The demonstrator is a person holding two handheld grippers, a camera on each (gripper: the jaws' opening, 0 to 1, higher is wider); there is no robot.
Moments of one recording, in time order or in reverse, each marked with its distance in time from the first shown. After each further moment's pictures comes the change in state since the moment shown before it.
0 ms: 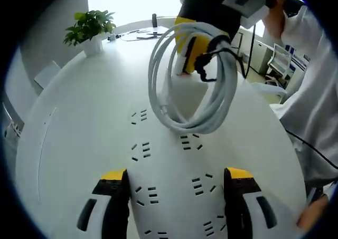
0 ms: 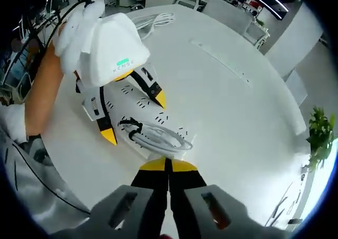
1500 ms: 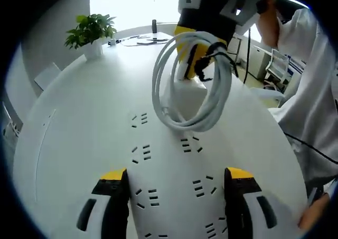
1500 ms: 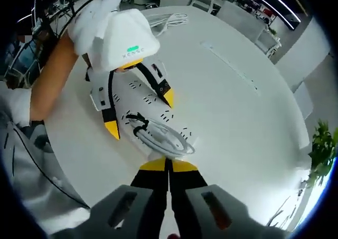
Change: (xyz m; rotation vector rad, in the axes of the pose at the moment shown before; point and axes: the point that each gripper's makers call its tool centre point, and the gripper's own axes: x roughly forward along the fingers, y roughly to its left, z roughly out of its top) left arm 0.000 -0.001 0.003 -0.003 -0.049 -0.016; right arm 0.000 0.002 -0.001 -0.102 -0.015 0.059
